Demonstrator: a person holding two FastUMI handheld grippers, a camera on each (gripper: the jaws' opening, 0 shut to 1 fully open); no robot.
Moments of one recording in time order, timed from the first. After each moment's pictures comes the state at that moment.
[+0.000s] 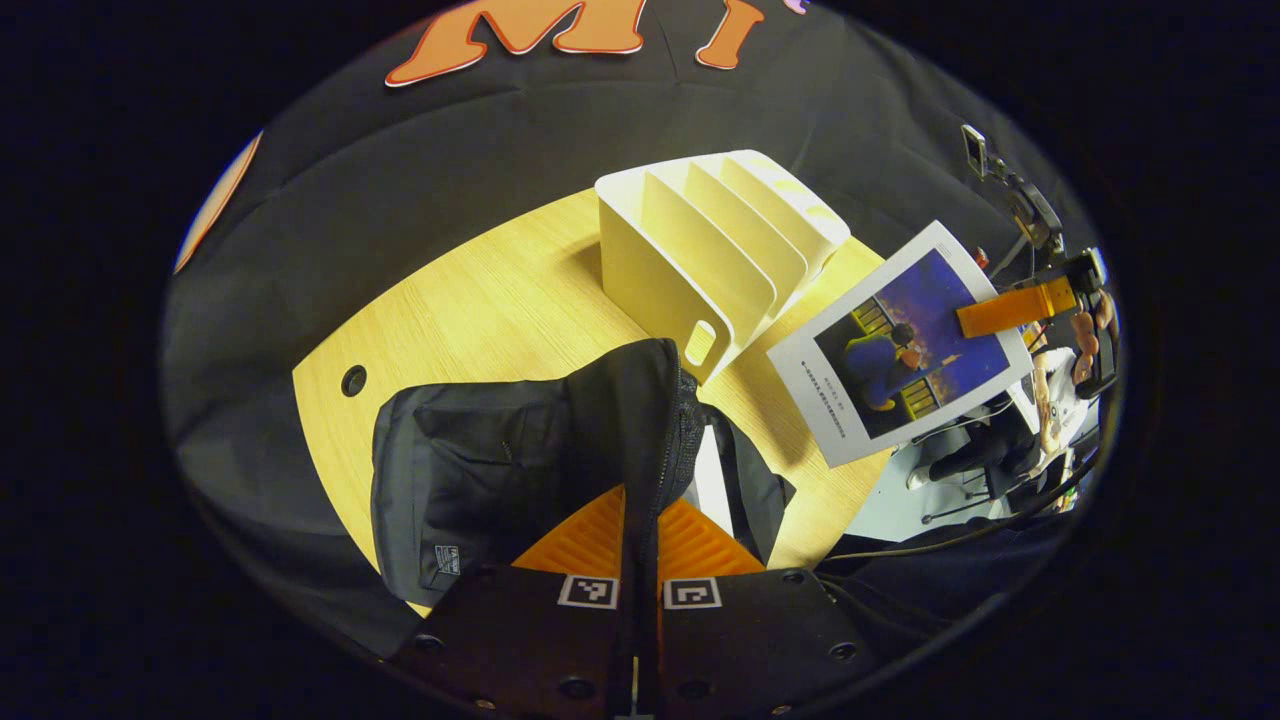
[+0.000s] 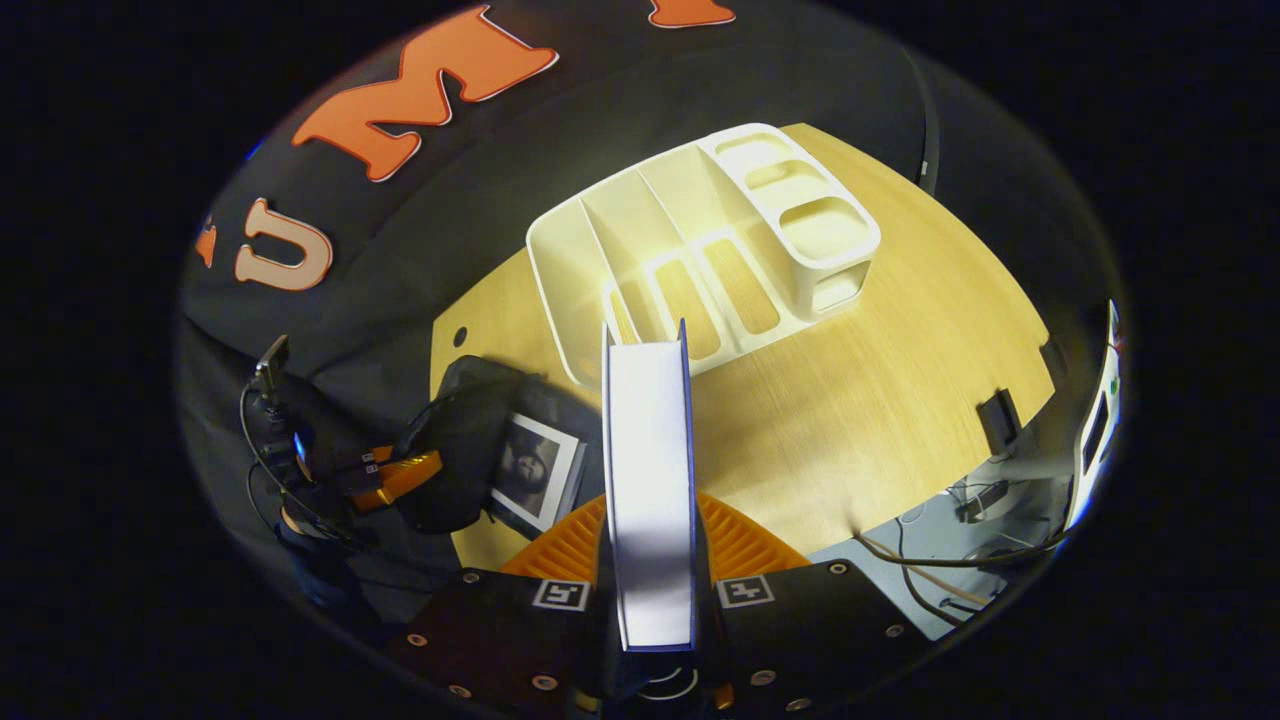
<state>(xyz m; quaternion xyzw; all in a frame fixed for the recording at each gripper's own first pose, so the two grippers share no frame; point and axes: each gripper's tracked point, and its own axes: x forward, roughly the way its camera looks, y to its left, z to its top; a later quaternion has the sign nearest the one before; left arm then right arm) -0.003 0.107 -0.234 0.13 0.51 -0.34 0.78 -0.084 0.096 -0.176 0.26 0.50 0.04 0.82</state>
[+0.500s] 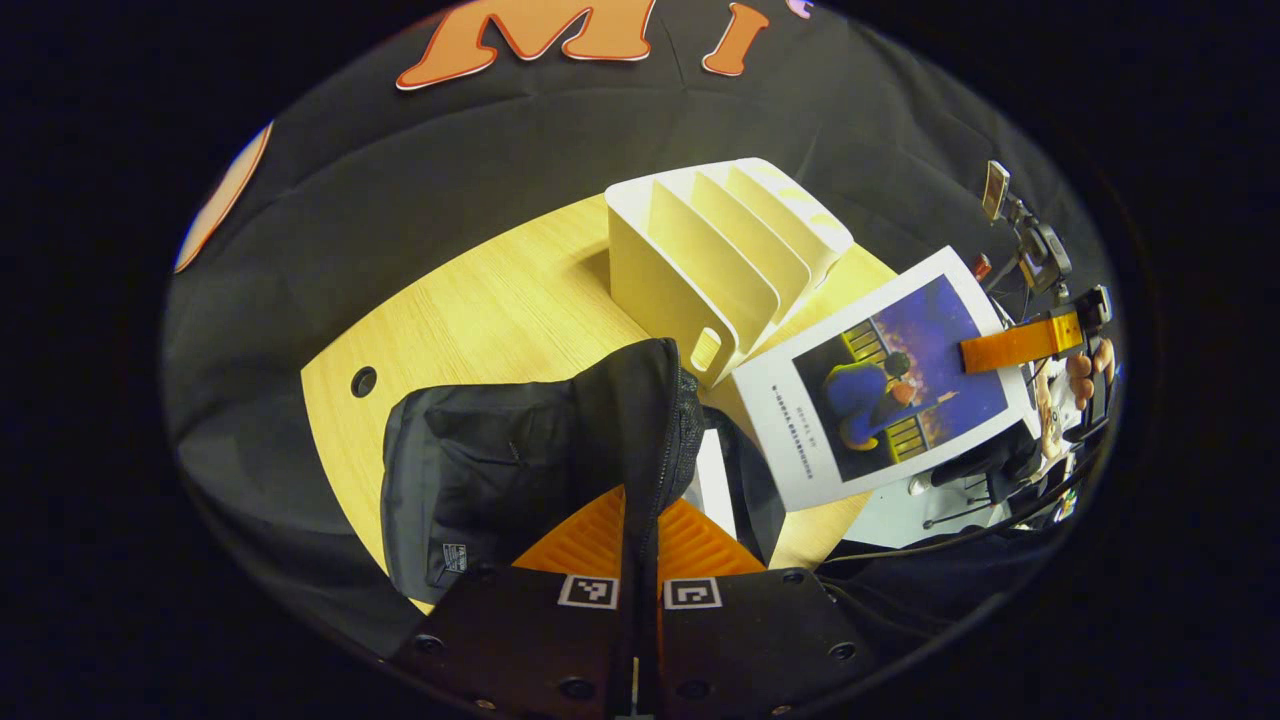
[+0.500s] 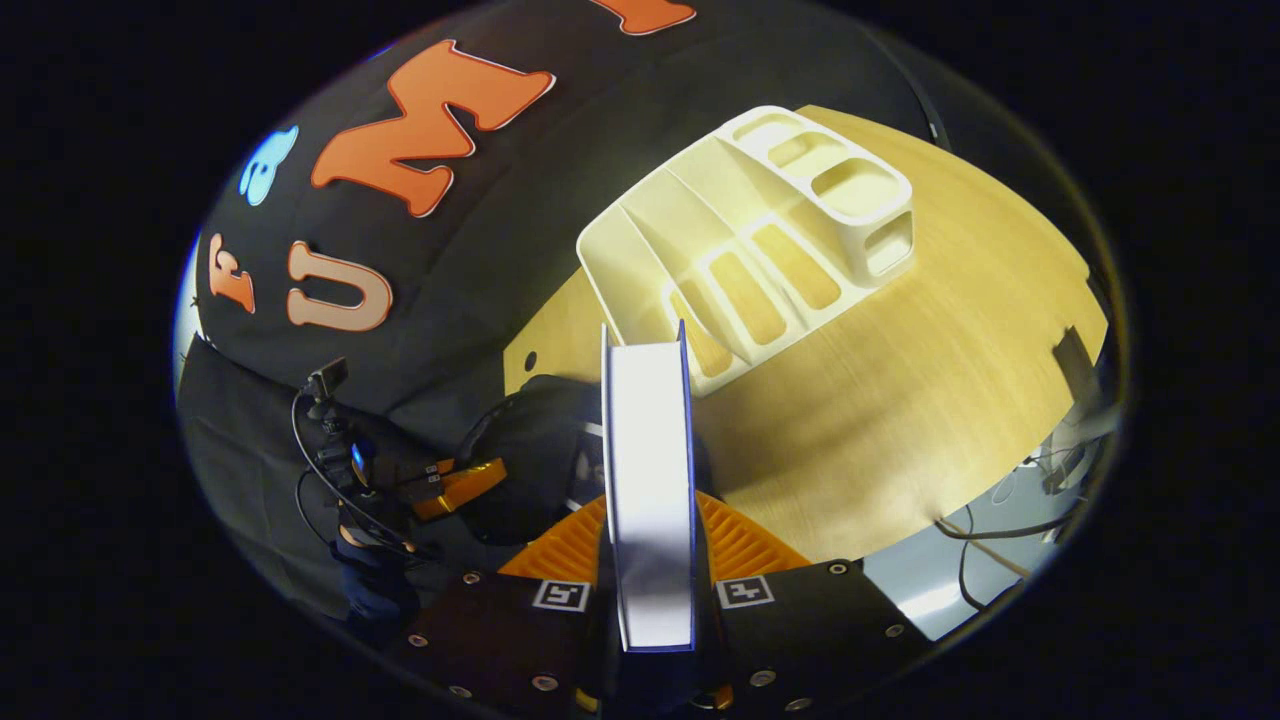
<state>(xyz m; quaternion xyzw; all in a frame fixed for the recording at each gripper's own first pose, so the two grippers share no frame) 0.001 0.114 -0.220 0.13 0.50 -0.33 0.79 -0.087 0.142 -0.182 0.37 0.45 0.10 0.81</state>
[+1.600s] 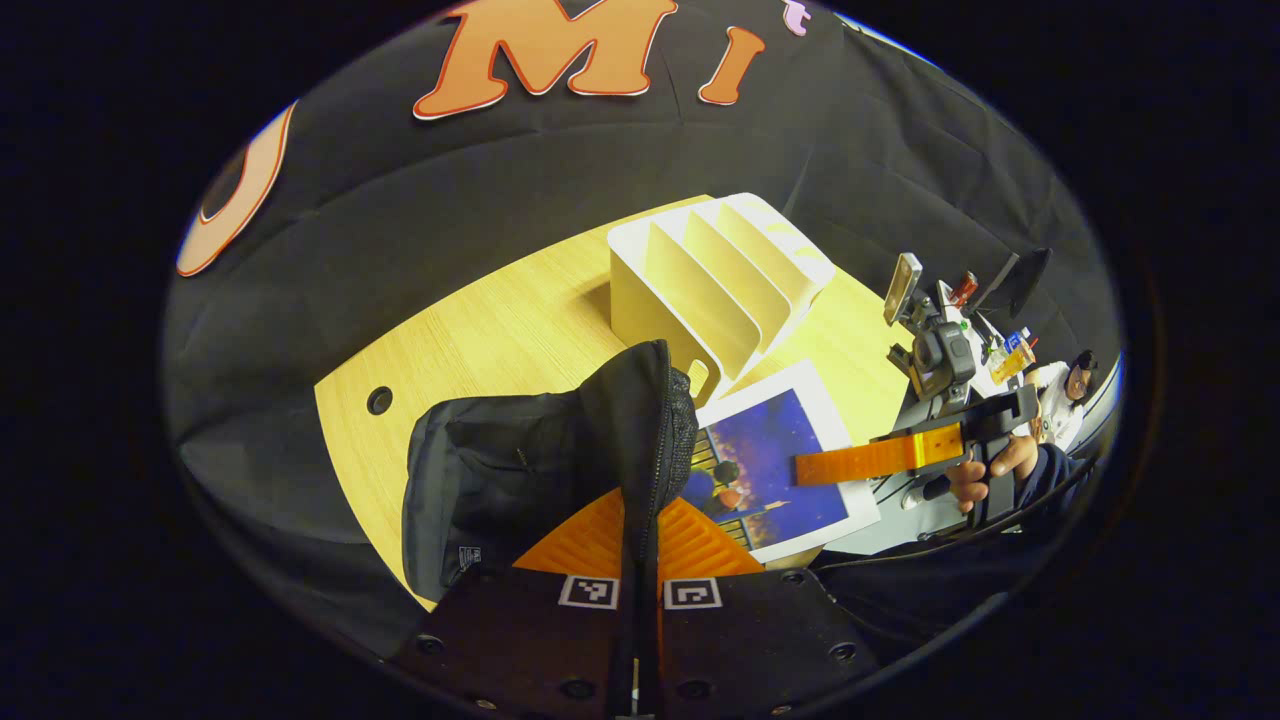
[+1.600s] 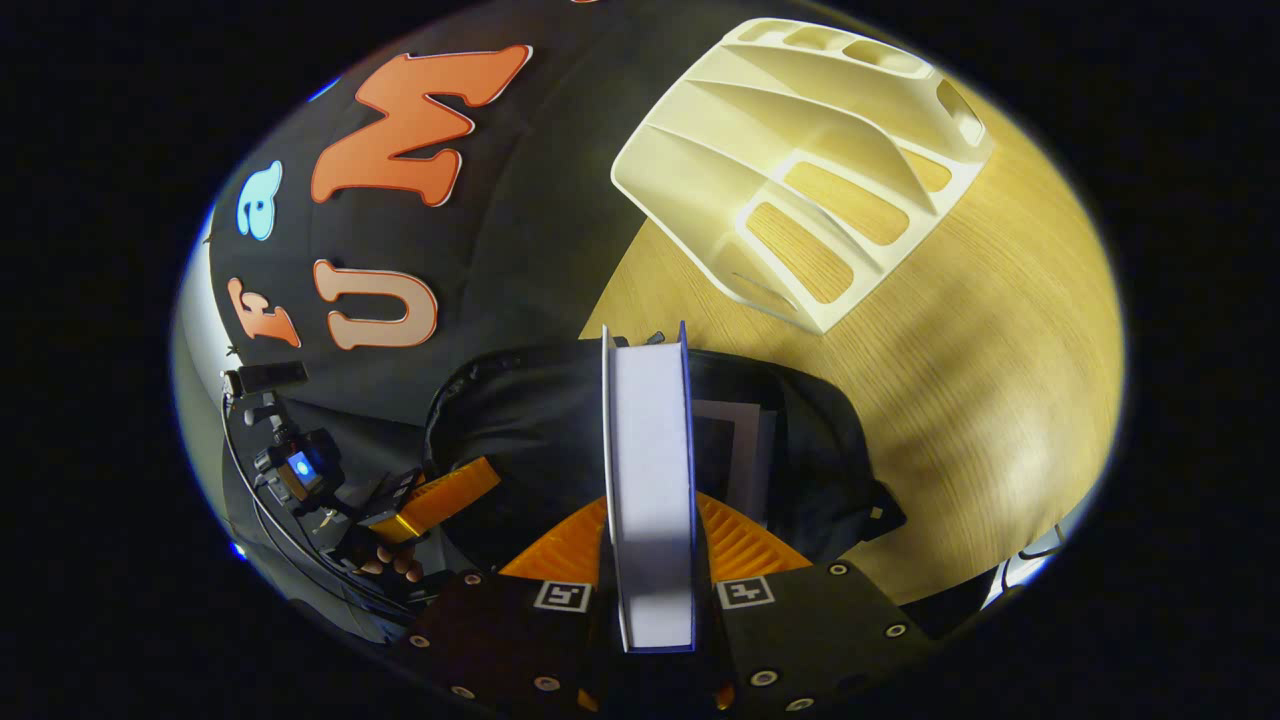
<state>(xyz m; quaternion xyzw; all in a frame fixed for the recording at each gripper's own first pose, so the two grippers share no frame) -0.005 0.117 -0.181 0.11 0.48 -0.34 0.80 -0.050 0.267 -0.236 0.48 0.41 0.18 0.75</state>
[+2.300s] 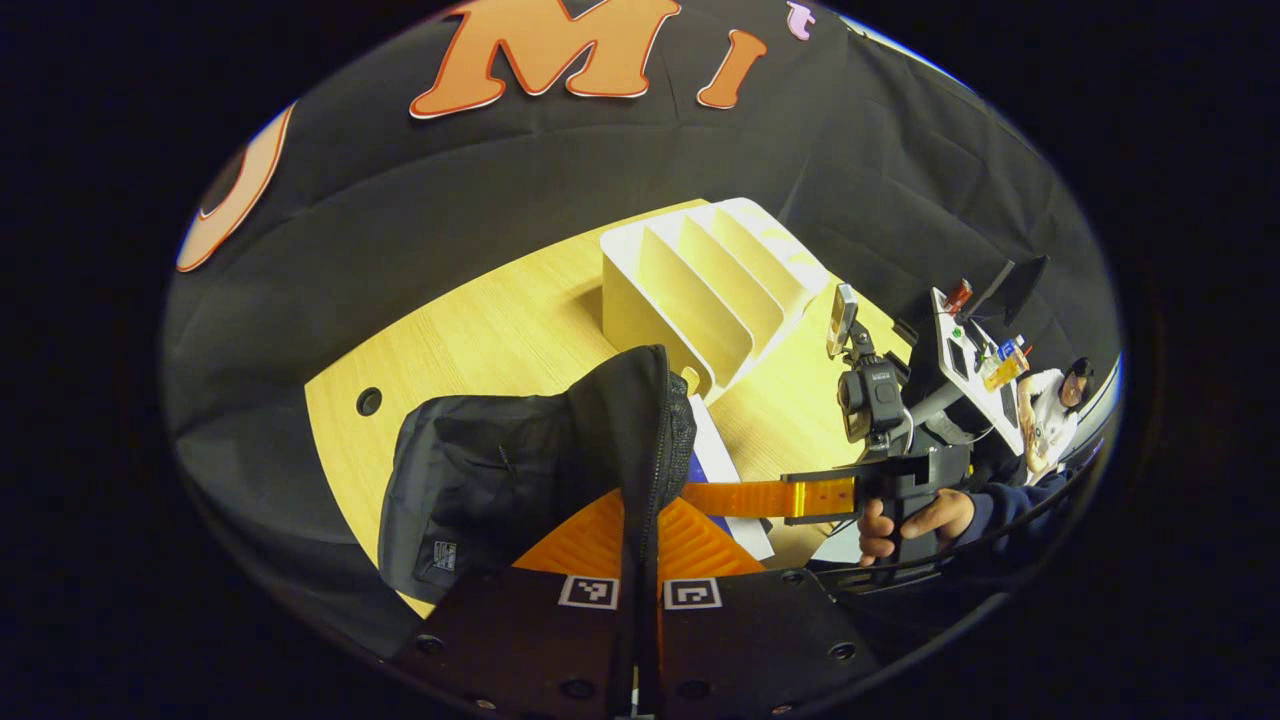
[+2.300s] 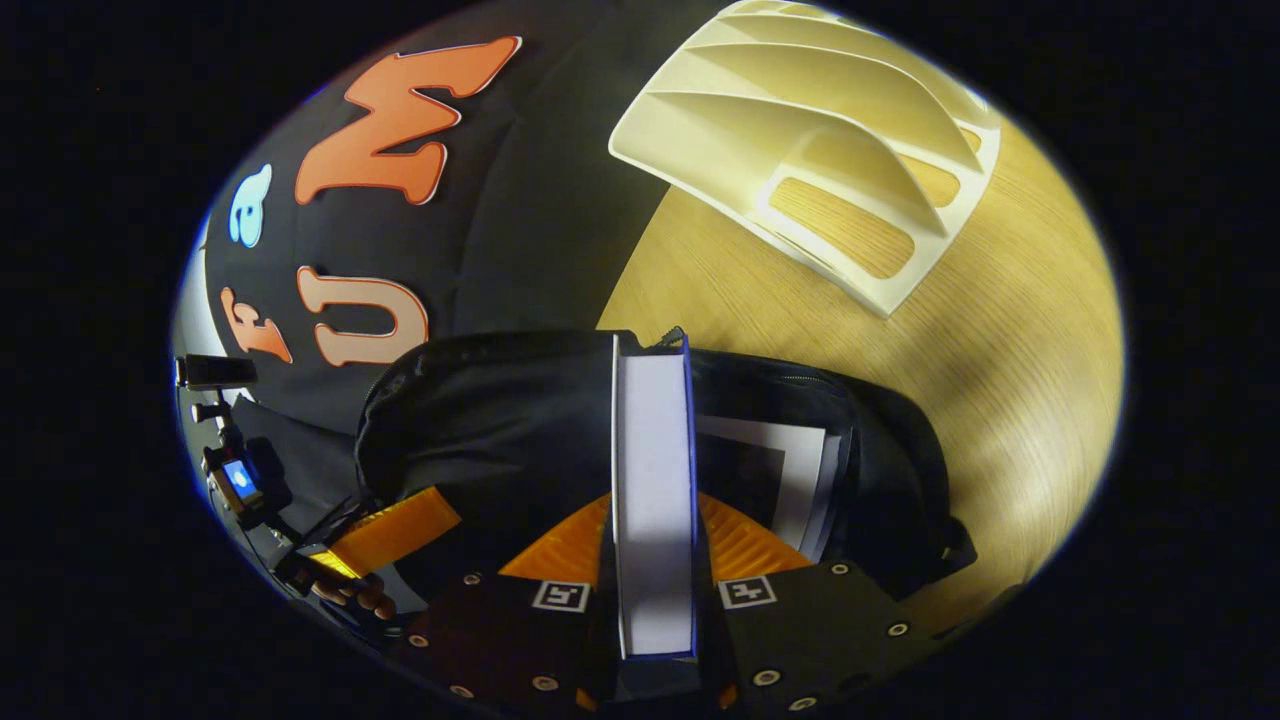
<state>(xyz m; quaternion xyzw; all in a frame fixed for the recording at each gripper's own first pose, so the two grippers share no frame) -0.005 0.108 -0.181 0.09 0.48 -0.34 0.80 -0.004 0.321 -0.264 0.50 0.38 0.16 0.77</state>
